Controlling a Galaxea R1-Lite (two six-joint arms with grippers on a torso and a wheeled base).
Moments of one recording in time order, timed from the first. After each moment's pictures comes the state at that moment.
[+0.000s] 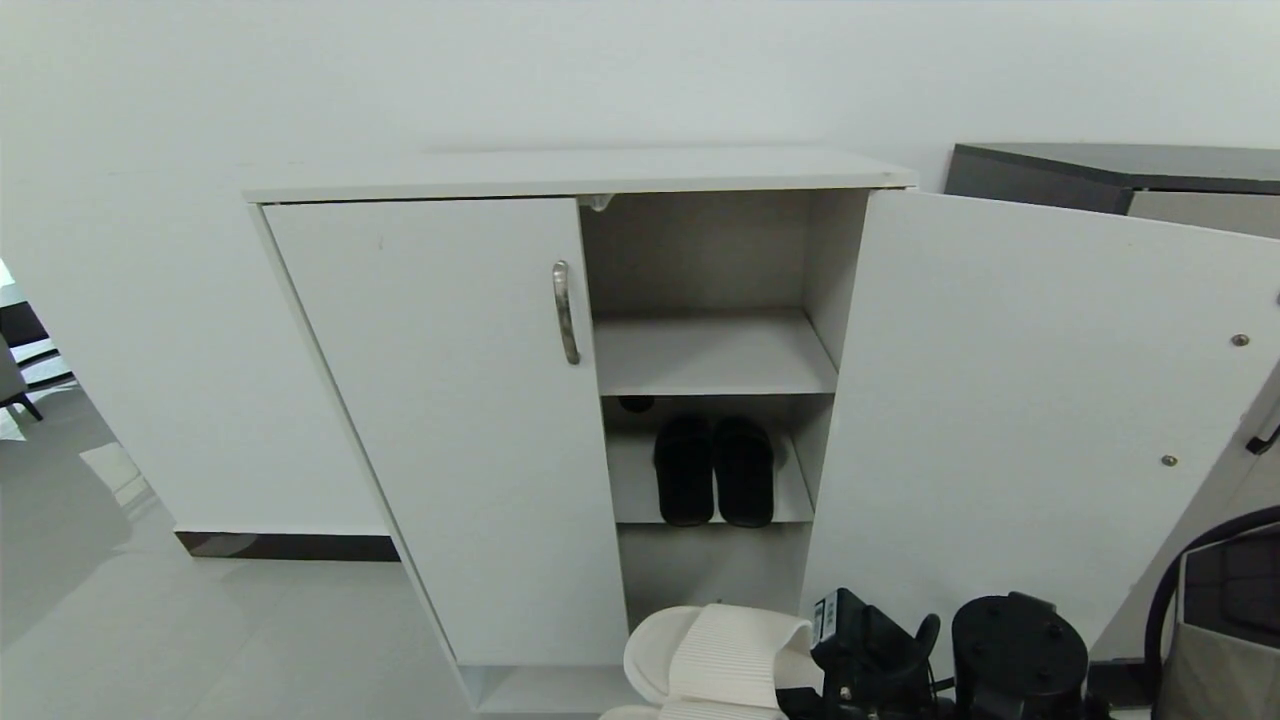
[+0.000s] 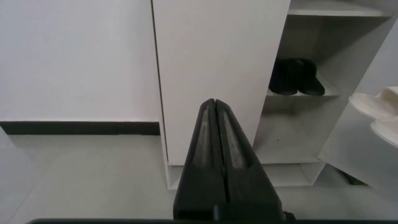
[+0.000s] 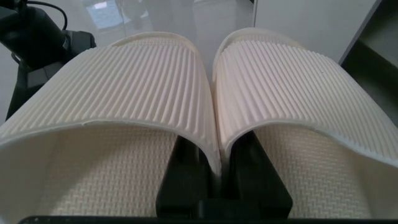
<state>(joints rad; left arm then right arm) 0.00 0.00 0.00 0.00 0.00 -0.02 0.86 2.07 -0.26 -1.57 0.41 0.04</state>
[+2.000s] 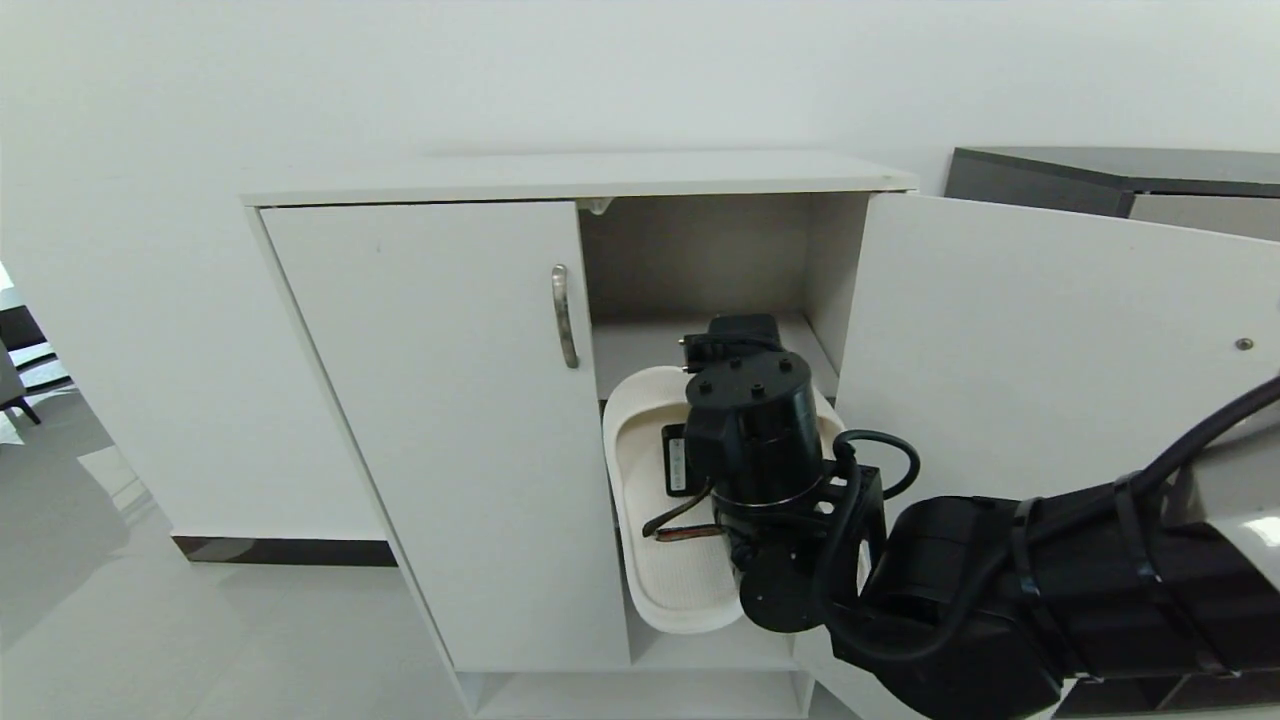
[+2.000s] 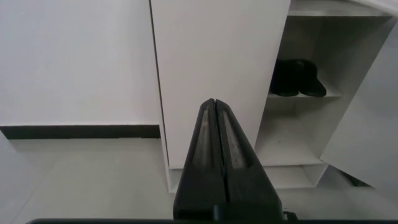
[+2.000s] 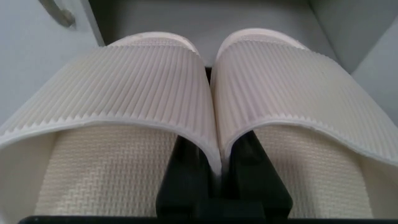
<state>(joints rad) 0.00 0.00 0.00 0.00 0.00 -0.01 0.98 2.02 -1.25 -0.57 -0.83 0.19</state>
